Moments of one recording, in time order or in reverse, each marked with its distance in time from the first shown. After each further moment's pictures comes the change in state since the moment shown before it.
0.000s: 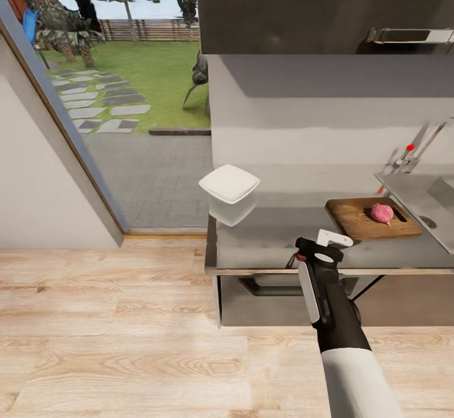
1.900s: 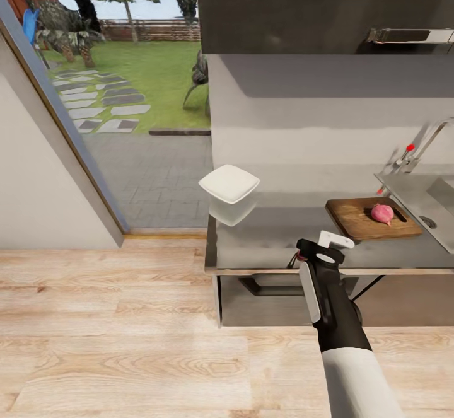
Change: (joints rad) left arm -0.004 -0.003 -0.002 0.042 -0.005 0.000 0.000; right arm 0.000 0.000 -0.014 0.002 -0.013 0.004 -0.006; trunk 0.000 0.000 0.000
